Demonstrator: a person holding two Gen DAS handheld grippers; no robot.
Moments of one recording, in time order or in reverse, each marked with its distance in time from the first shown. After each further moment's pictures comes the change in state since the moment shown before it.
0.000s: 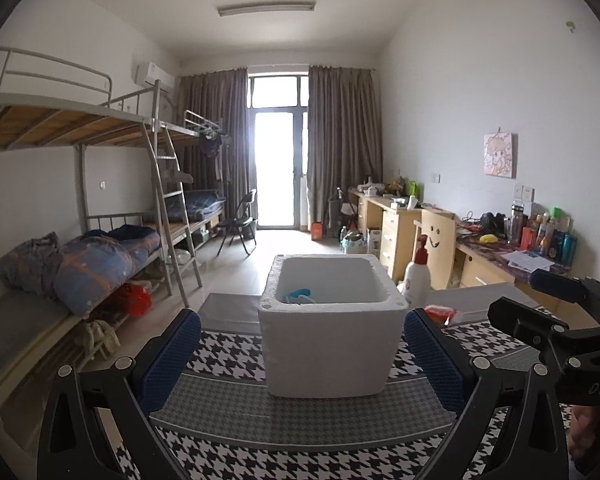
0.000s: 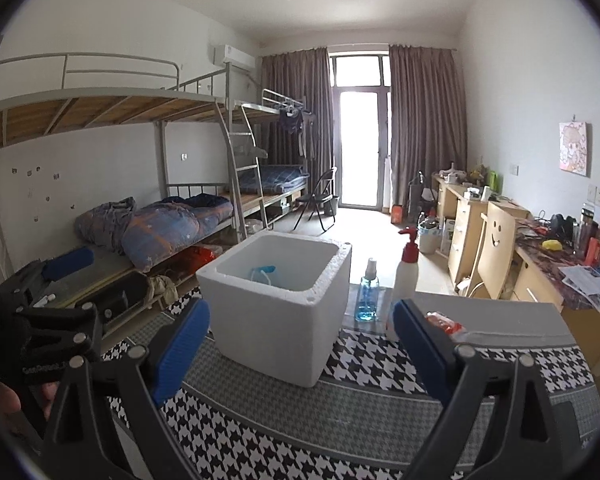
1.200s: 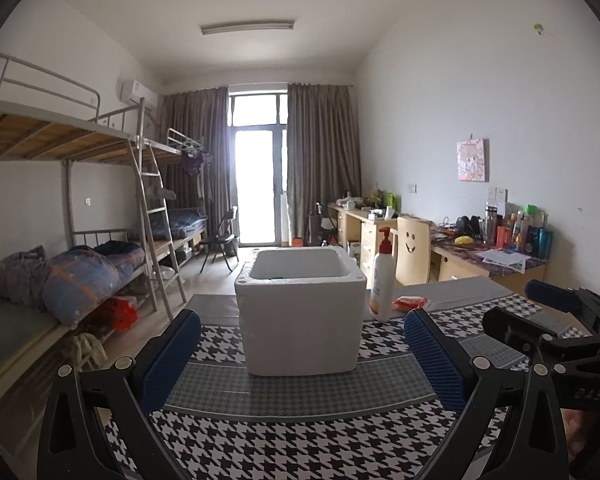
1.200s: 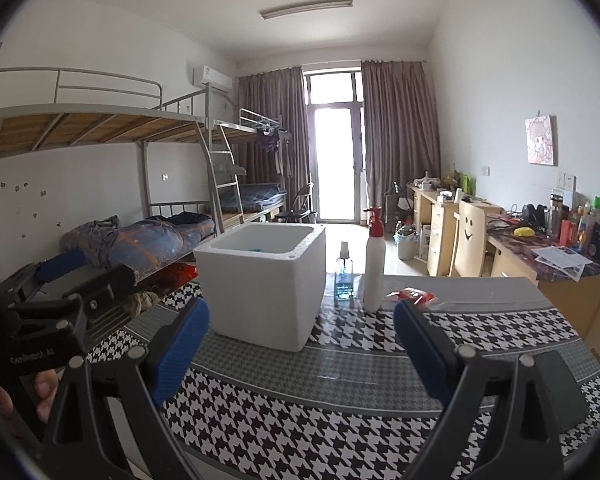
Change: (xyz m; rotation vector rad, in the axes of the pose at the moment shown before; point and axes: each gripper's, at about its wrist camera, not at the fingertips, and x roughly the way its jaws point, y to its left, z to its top) left arm -0.046 -0.017 -0.043 0.038 -0.071 -0.069; right arm -0.053 0.008 -0.064 0.040 -0.081 -0.086
